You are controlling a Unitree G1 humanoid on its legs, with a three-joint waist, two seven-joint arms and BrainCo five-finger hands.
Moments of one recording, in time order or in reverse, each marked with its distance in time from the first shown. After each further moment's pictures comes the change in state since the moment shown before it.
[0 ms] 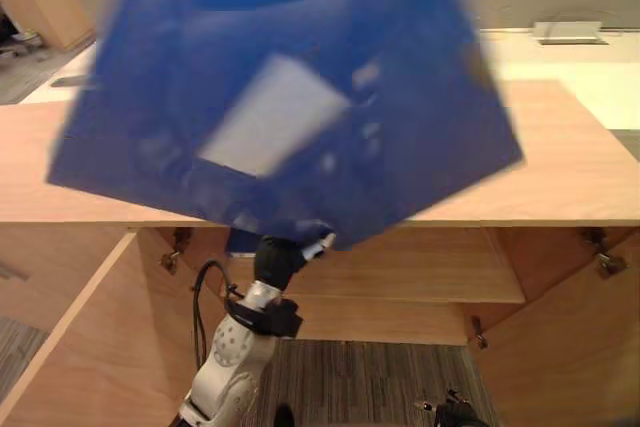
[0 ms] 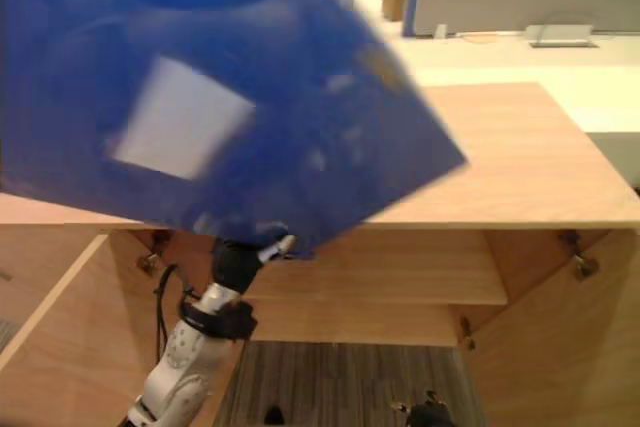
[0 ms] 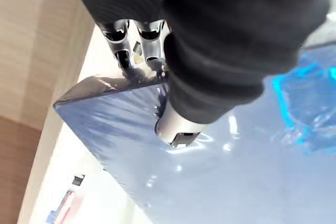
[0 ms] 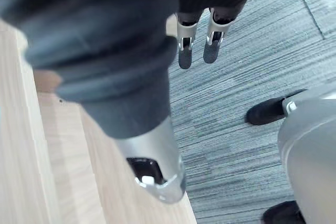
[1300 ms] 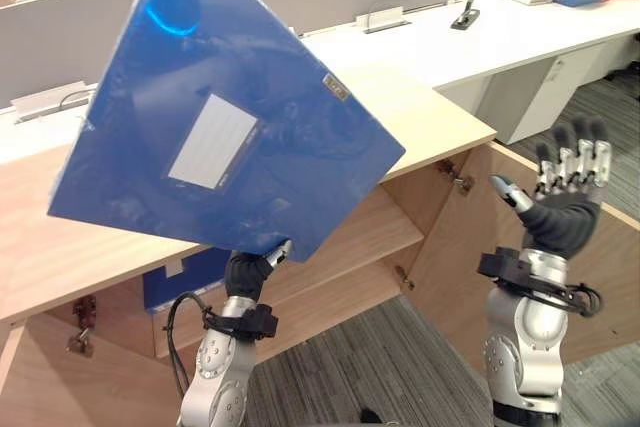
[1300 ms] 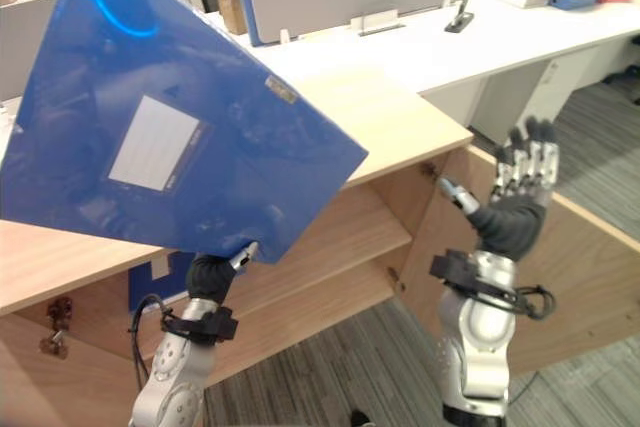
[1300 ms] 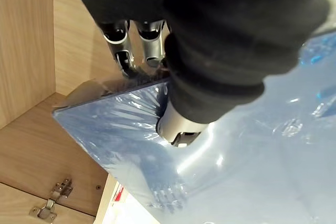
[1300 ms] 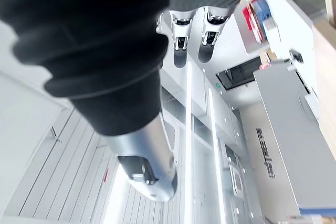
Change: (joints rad) left arm 0.090 -0.126 0.182 0.098 0.232 0.062 0.041; right arm -0.084 -0.016 0.037 -1.440 0.103 -0.259 -0.094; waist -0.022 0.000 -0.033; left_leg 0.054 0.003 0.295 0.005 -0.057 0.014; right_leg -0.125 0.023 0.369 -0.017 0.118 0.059
